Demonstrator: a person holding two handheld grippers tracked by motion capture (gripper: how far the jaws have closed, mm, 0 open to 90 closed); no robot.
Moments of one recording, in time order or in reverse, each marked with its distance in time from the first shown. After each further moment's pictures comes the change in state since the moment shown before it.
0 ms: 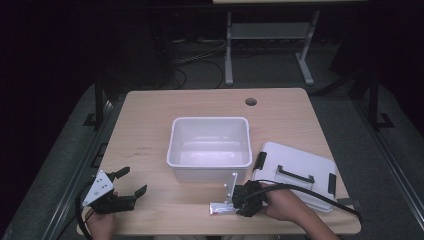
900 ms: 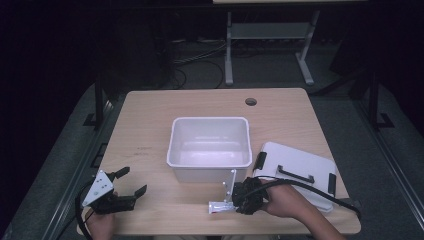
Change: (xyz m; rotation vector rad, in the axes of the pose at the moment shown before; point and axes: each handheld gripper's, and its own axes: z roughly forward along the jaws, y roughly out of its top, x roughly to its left) left arm 0.001 0.000 -0.001 -0.003 0.001 -0.002; right arm 0.001 0.008 -0.022 0.009 0.005 -0.044
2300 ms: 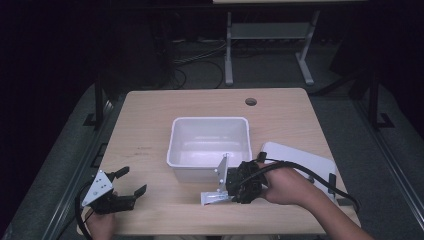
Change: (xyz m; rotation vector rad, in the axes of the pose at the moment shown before) left arm 0.000 0.000 0.000 -0.003 -0.001 -0.004; right arm 0.001 0.036 -0.078 0.006 -0.032 -0.080
